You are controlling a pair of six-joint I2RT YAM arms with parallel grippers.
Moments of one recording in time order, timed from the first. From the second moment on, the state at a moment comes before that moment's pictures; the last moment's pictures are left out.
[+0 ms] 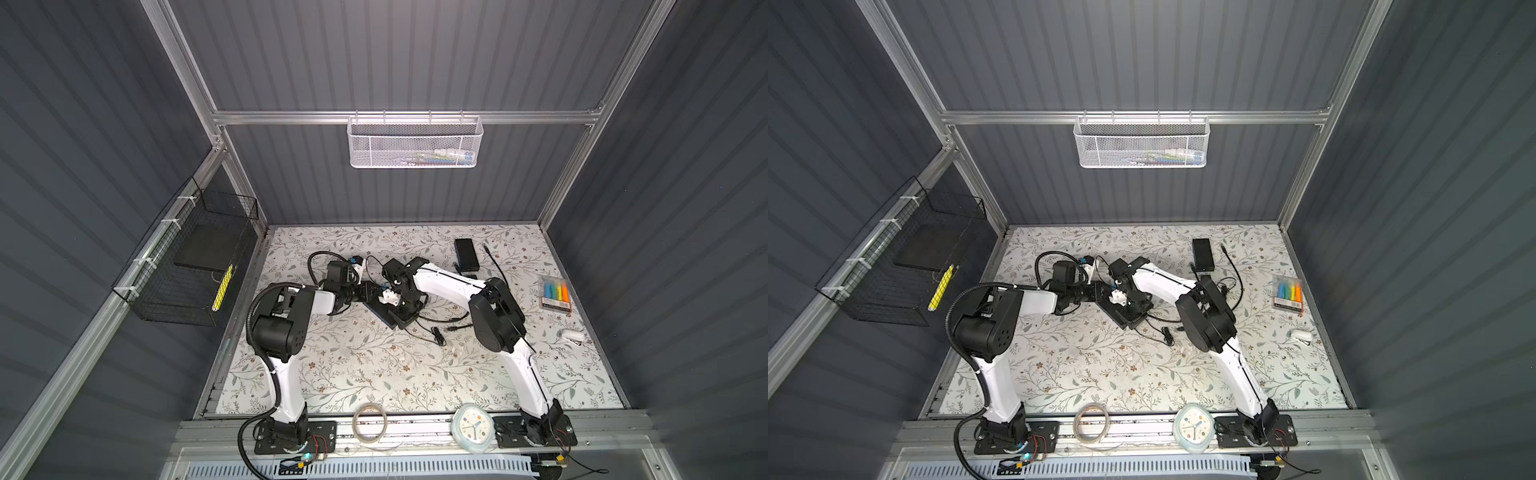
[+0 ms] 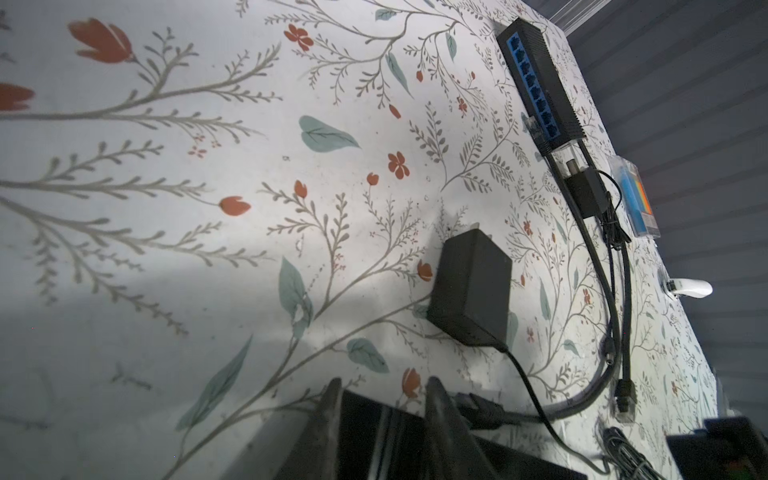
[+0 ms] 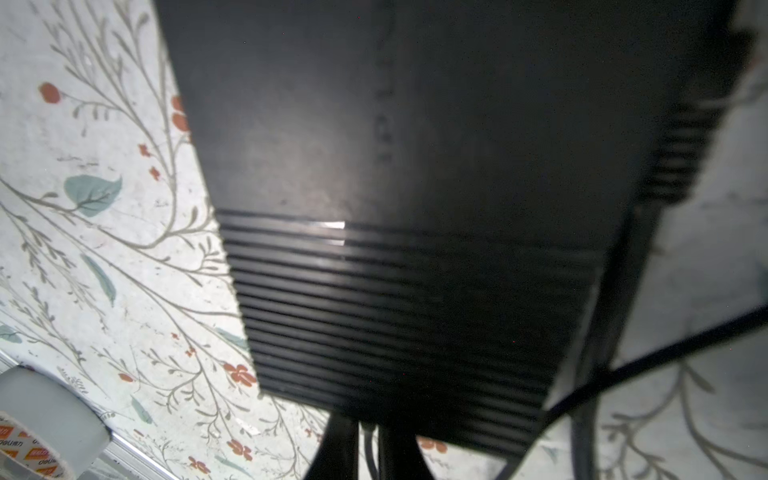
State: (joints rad) left arm -0.29 1.96 0.96 0.29 0.59 -0.29; right arm 0.77 2.32 1.89 -1.14 -0.24 -0.04
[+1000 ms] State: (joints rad) left arm -0.30 1.96 0.94 0.38 0.55 -0.31; right arm 0.72 2.35 1.94 -1.17 -0.31 -0.08
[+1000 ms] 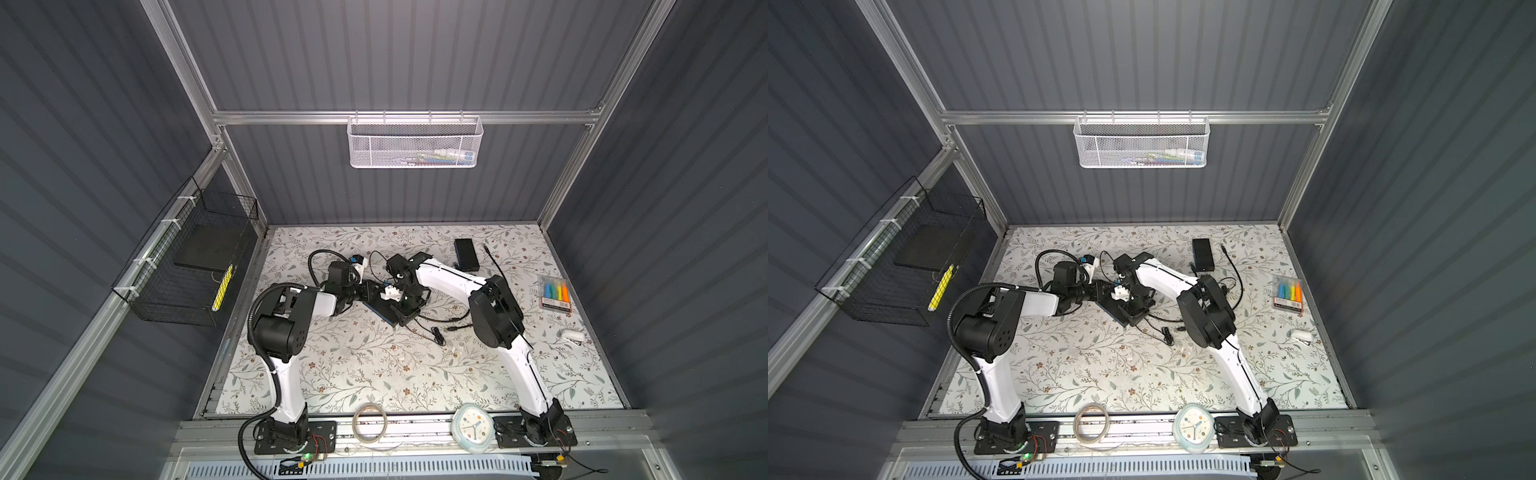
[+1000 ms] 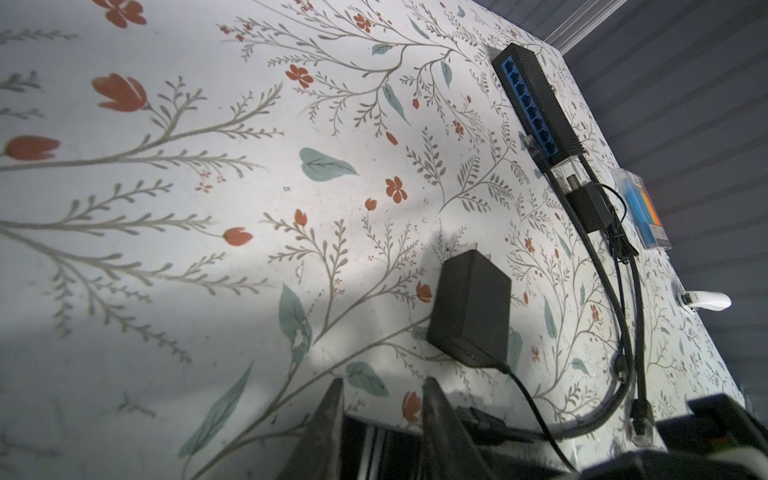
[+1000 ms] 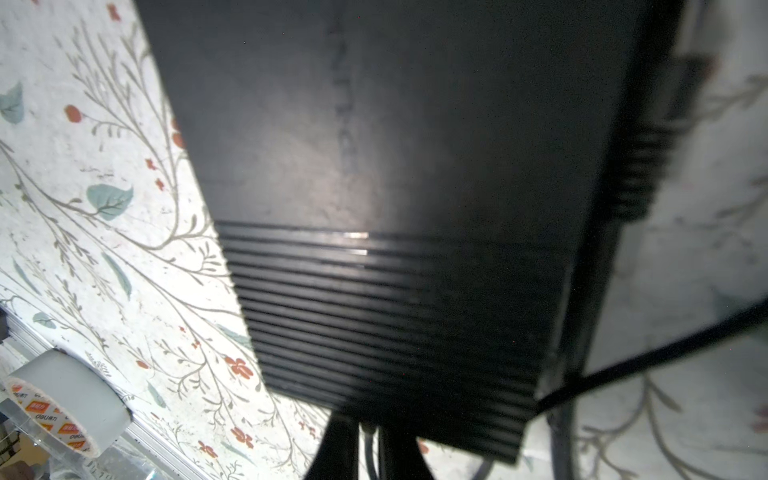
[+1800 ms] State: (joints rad) left arm -0.30 1.96 0.94 0.37 0.54 -0.31; right arm 0.76 2.31 1.89 -1.12 -0.19 -0.20
